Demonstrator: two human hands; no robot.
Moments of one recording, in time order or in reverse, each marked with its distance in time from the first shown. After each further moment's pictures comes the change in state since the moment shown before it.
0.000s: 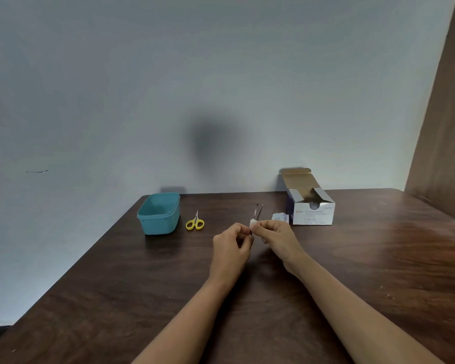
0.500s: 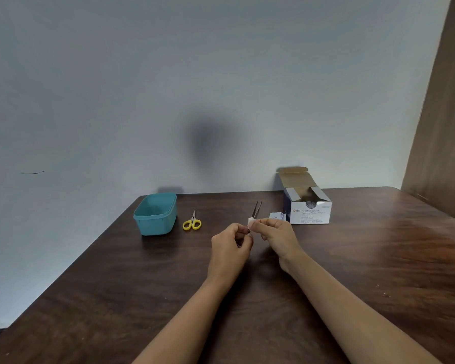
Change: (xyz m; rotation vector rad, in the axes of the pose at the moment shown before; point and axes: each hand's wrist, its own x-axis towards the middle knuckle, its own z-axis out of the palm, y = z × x) left_hand 0.000 0.003 0.003 0.026 0.007 -0.032; right_hand 0.001 -0.002 0.001 0.137 0.129 0.112
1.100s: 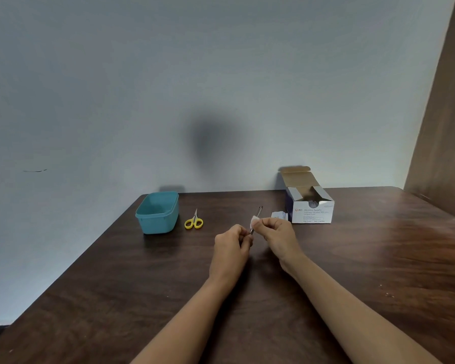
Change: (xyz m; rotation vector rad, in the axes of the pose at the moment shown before) left_hand 0.002 -0.008 0.002 0.117 -0.062 -0.018; right_hand 0.008 0.014 0.002 -0.068 -0.008 -0.143
